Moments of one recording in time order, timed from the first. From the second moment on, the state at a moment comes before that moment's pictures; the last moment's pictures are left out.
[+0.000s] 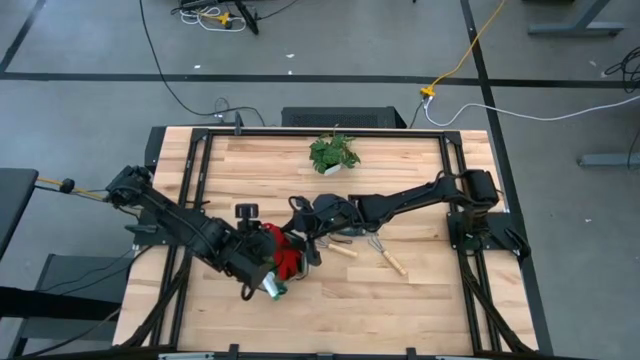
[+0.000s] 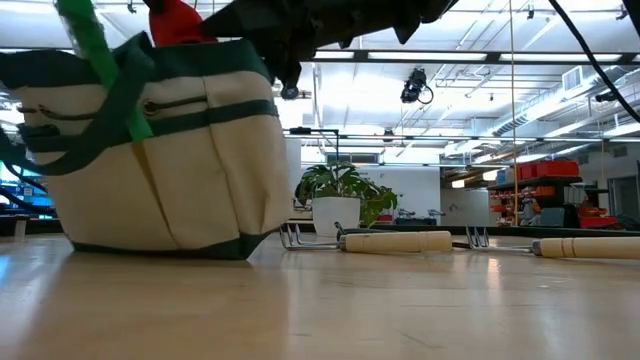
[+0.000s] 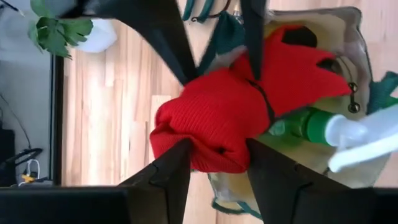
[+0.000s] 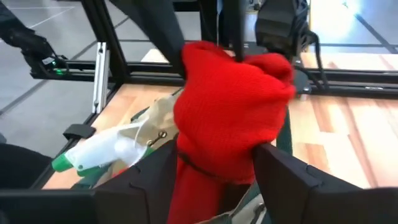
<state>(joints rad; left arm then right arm) -0.55 1.57 1.58 -1.39 -0.52 -0.49 0.10 1.93 1.38 0.19 -0.16 0.03</state>
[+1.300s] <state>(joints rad) -0.55 1.46 1.58 -1.40 -0.64 -0.50 0.10 1.91 1.38 0.15 -0.12 0.04</state>
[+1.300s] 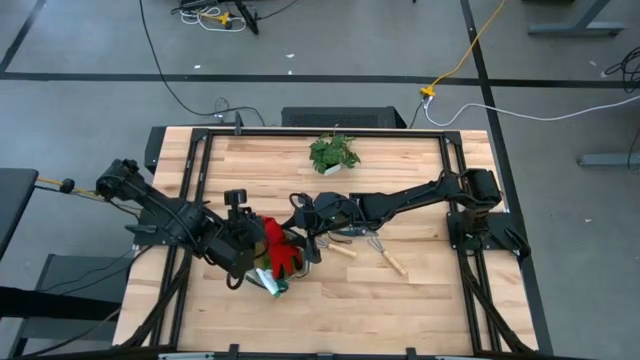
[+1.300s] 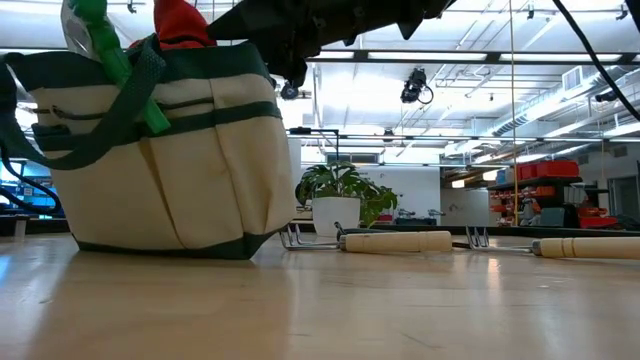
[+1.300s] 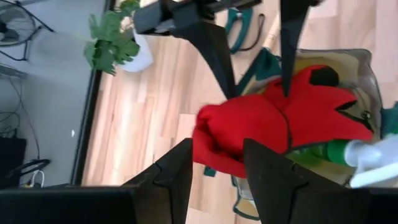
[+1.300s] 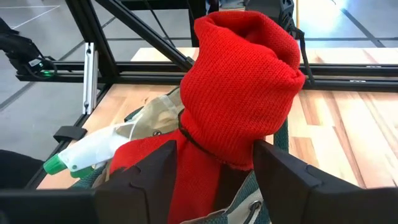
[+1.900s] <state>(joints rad) -0.38 1.46 1.58 -1.33 -0.54 -0.42 0.10 1.91 1.38 0.17 -0.15 0.07</state>
